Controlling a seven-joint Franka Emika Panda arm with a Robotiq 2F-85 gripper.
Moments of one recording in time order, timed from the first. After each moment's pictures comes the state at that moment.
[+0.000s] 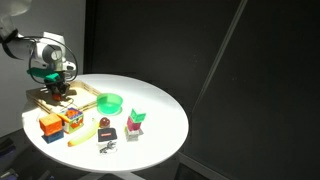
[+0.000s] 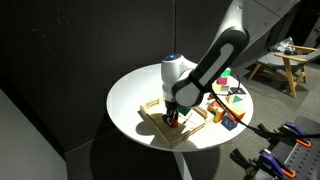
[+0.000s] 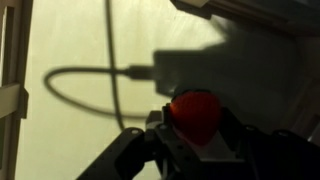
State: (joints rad) arm 0.36 0.66 0.04 -1.96 -0.12 2.60 0.25
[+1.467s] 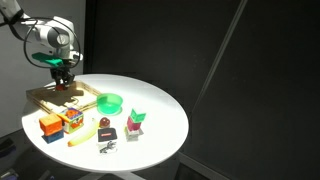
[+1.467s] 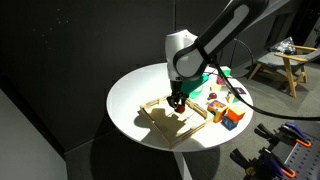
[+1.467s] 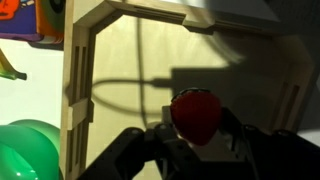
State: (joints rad) arm 0.28 0.49 0.06 -1.98 -0.06 2.38 0.29
